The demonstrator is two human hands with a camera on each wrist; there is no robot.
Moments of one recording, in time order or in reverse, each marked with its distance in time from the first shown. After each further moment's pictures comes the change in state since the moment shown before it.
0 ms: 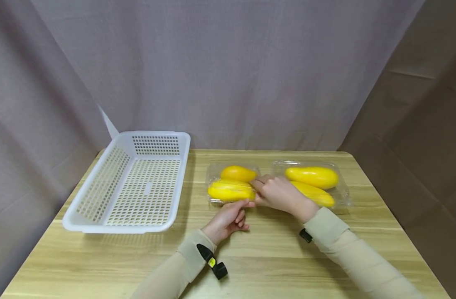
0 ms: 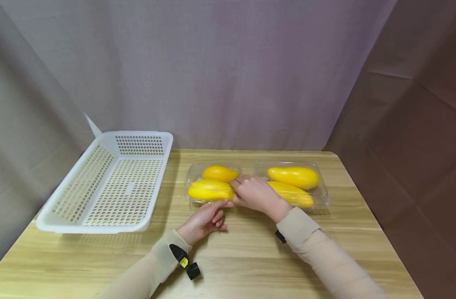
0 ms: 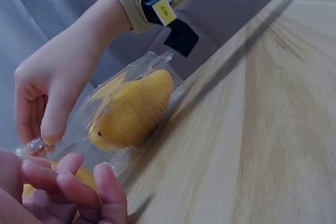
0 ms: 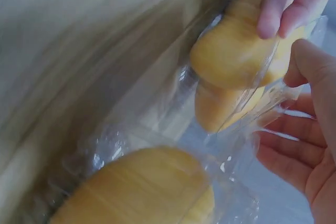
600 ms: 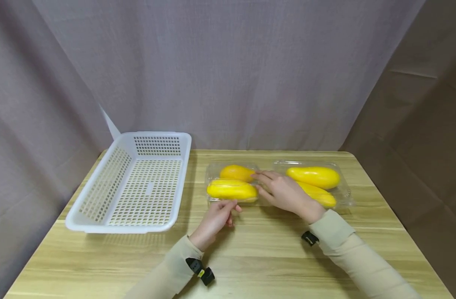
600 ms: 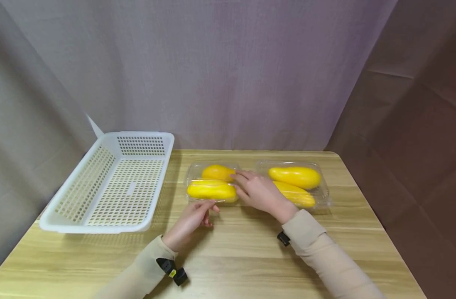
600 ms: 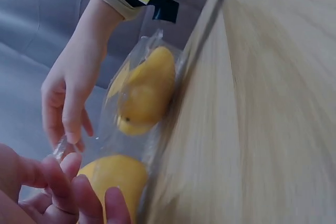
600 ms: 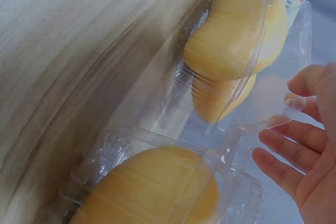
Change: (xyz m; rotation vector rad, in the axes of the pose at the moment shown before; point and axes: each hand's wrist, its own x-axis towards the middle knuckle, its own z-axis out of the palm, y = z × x) left_hand -0.034 0.018 -0.014 0.378 0.209 0.247; right_hand -0.006 0.003 -0.005 0.211 -0.005 0.202
